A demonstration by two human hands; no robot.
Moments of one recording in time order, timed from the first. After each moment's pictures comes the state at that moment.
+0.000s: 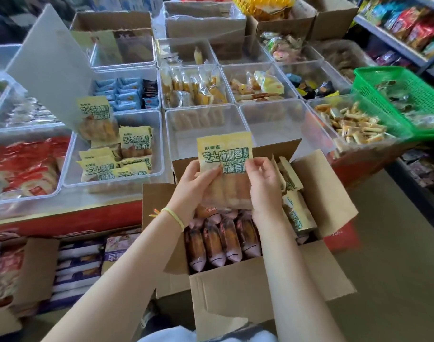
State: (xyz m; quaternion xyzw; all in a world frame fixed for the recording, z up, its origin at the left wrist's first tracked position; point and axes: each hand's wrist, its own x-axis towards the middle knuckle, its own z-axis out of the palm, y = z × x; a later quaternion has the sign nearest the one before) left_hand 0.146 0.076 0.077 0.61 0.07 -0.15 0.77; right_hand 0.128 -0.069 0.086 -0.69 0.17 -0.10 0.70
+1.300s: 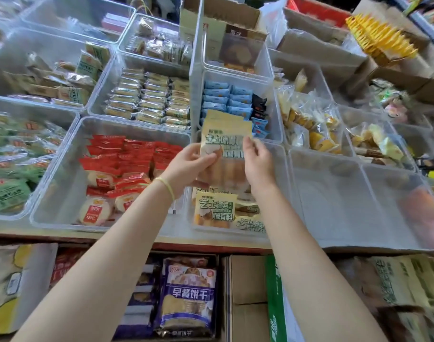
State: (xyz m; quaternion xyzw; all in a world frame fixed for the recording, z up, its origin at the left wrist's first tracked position) left_hand 0.354 0.497 0.016 0.65 0.11 -0.15 0.74; right_hand 0.383 0.332 0.044 -0.83 0.11 0.03 0.54
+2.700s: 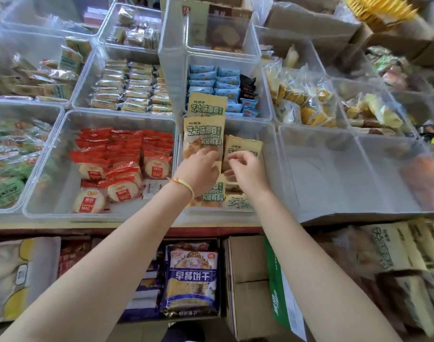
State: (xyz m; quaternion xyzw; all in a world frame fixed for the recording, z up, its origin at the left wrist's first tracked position) left_hand 0.340 0.432 -0.011 0.96 -0.08 -0.07 0.25; right_hand 0.343 0.288 -0.002 -0.83 0.11 0.11 0.54
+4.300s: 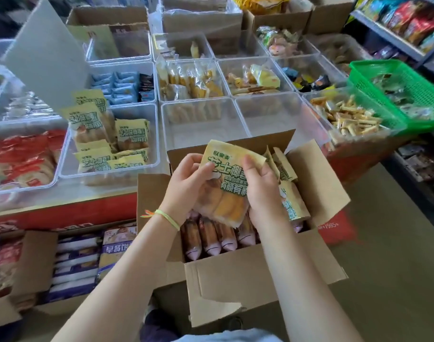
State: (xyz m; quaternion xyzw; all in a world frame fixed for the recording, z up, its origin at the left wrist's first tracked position) left_hand 0.112 0.070 0.087 0.66 0.02 -0.08 0.75; right_hand 0.102 -0.073 0.086 -0.59 0.20 -0.06 0.78
